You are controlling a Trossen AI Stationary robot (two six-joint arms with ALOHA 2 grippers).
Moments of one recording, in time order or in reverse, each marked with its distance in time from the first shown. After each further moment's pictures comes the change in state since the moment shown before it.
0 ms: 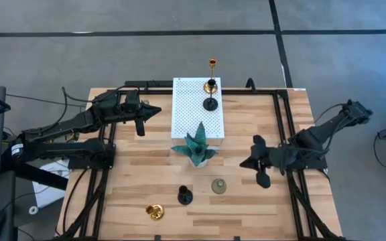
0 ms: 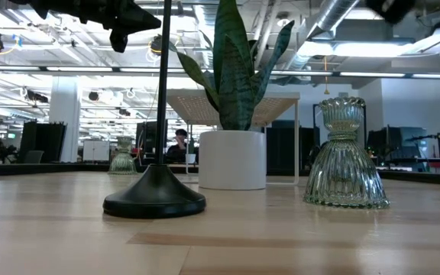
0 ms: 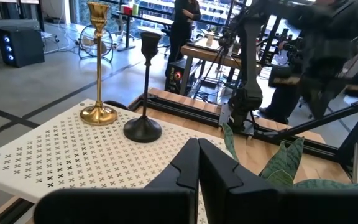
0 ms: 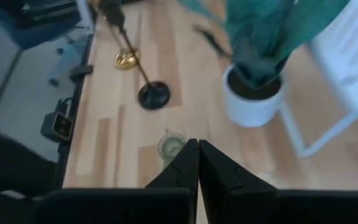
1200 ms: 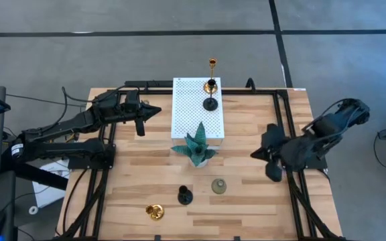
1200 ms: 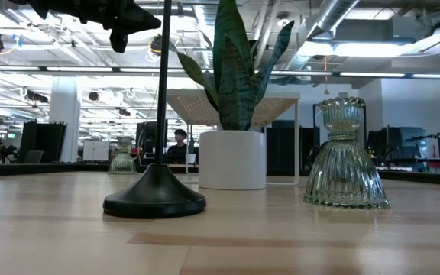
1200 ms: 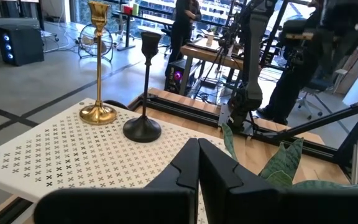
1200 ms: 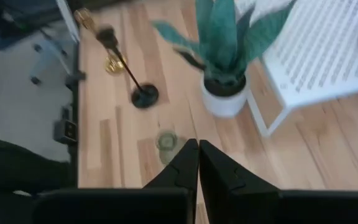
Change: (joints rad) left arm 0.000 0.000 0.000 0.000 0.000 -0.009; right arm 0.058 0.140 0.511 -0.545 0.079 0.164
